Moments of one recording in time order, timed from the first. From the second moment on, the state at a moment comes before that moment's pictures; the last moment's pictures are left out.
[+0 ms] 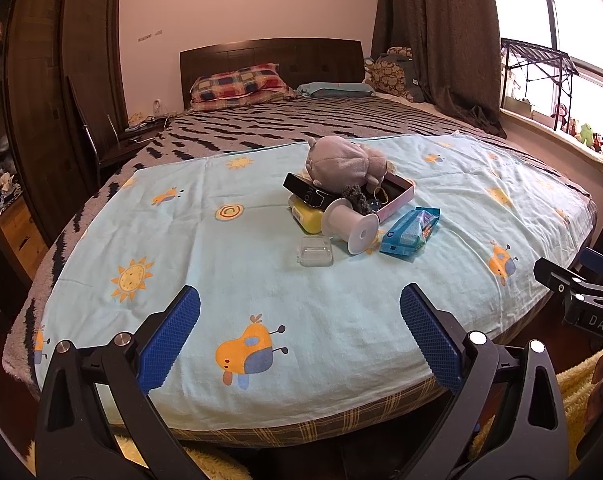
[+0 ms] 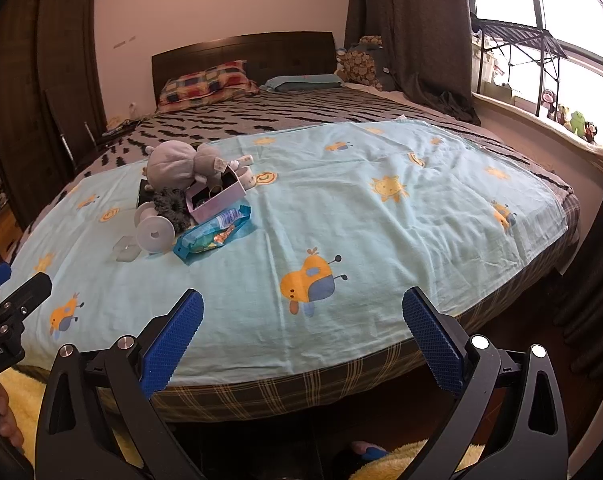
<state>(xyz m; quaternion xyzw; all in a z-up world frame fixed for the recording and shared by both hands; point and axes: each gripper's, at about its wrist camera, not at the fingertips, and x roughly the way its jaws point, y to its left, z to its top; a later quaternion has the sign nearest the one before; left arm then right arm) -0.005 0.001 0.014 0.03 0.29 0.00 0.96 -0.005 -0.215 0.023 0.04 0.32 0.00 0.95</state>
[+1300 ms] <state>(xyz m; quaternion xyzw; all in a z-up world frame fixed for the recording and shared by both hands) -0.004 0.001 0.017 0.03 0.29 0.00 0.96 0.001 -0.218 0.015 0.04 0.33 -0.01 0.94</state>
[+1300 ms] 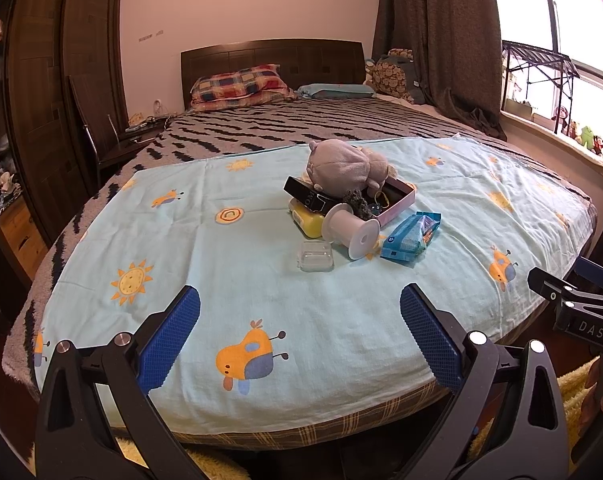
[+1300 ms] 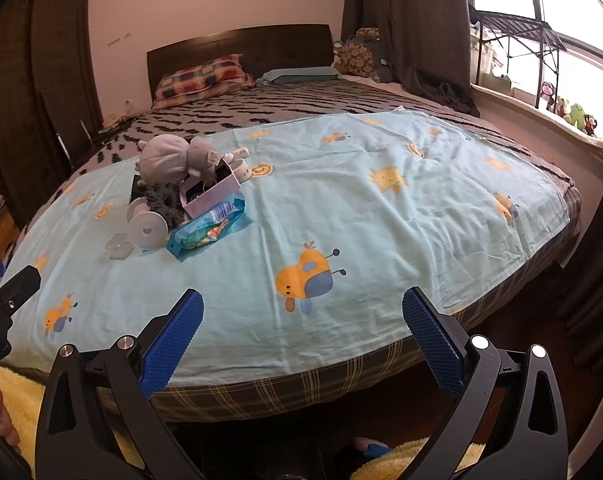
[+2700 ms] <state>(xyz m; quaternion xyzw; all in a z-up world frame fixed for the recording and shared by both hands) 0.091 0.011 -0.035 0.03 0.37 -0.04 0.93 0.100 -0.177 -0.001 0.08 0.35 0.08 0.93</state>
